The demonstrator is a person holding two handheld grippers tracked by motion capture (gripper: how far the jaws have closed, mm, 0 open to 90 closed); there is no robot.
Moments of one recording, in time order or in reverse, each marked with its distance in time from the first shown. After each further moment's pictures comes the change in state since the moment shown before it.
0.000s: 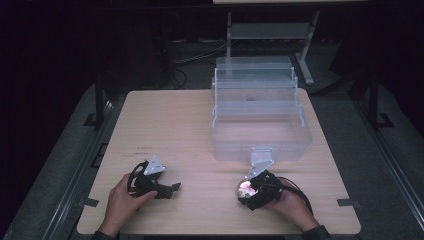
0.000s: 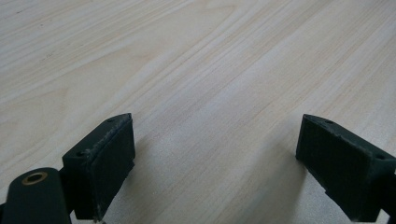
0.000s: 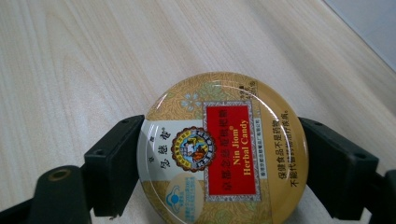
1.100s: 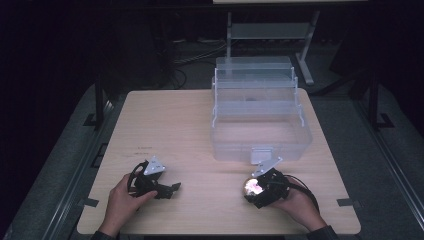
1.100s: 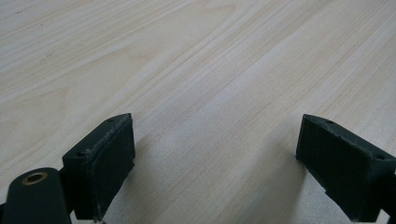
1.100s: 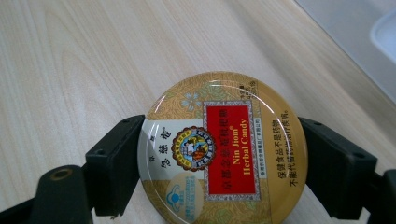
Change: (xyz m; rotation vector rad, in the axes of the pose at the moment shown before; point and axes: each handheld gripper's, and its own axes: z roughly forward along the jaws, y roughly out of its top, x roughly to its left) left arm 0.000 0.000 0.000 0.000 0.000 -0.004; right arm -0.008 -0.005 -0.019 0.000 -0.012 0.022
